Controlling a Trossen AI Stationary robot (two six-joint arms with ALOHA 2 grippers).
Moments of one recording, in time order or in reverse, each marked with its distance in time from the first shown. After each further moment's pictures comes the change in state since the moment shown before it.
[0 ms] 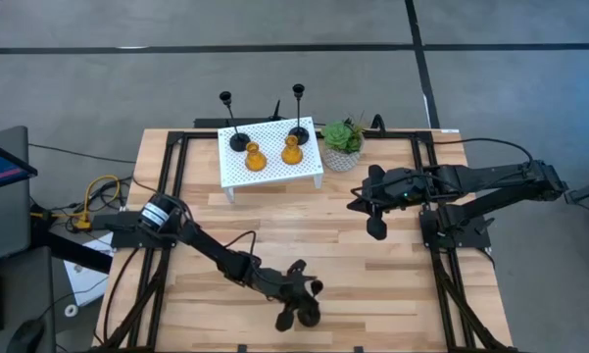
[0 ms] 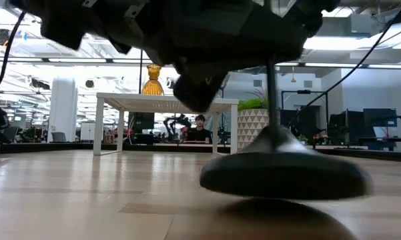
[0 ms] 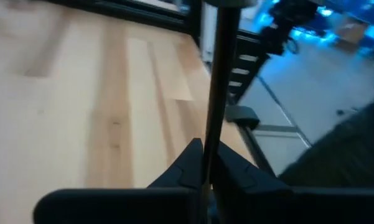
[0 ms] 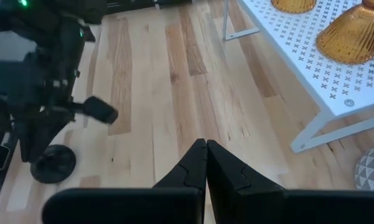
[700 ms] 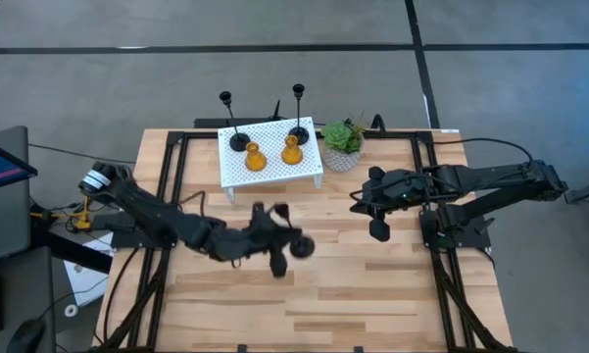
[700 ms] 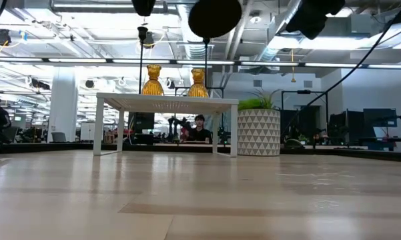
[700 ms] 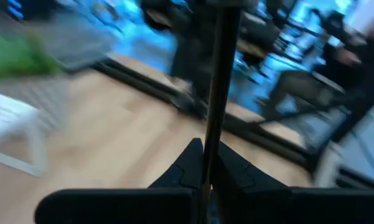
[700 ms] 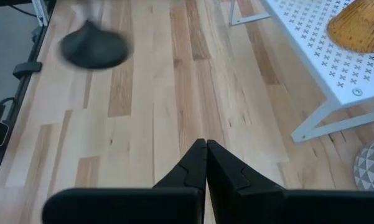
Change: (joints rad) left arm 0.044 -0.547 -0.001 -0.481 -0.617 -0.111; right arm 0.000 0.000 0.000 -0.053 -0.025 -0.036
